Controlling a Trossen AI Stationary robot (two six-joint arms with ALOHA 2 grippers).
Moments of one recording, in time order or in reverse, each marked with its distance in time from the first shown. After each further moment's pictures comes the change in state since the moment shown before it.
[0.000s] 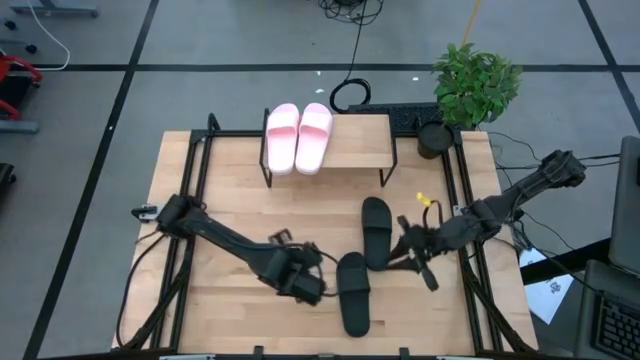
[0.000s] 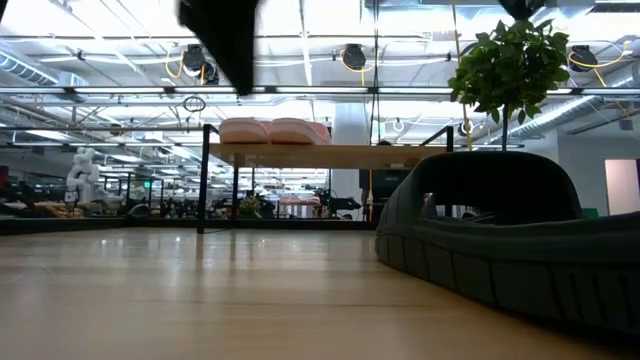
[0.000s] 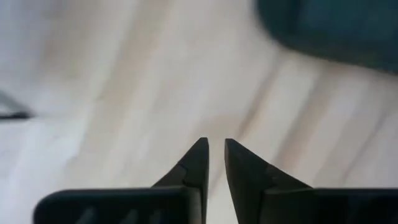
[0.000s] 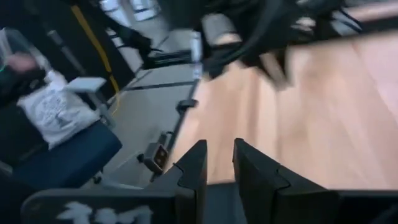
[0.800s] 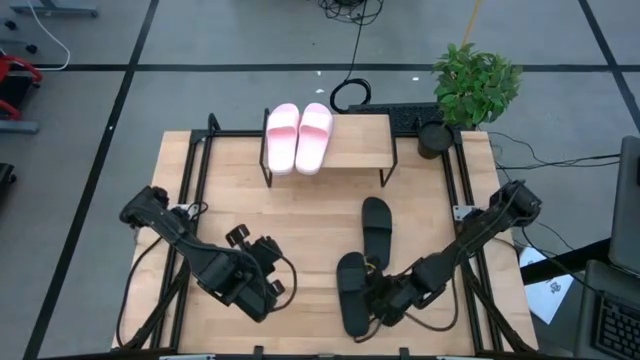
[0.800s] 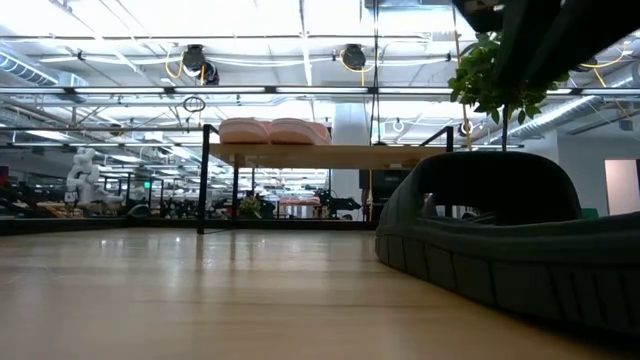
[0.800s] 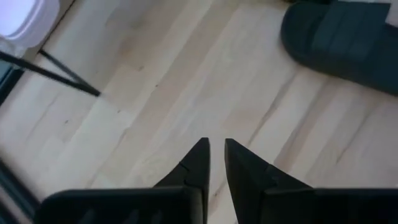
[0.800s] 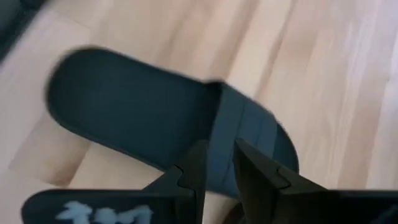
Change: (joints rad) left arm -0.177 -0.217 -0.014 -0.251 -0.180 -0.310; right arm 0.134 0.728 0.476 -0.514 0.226 -0.292
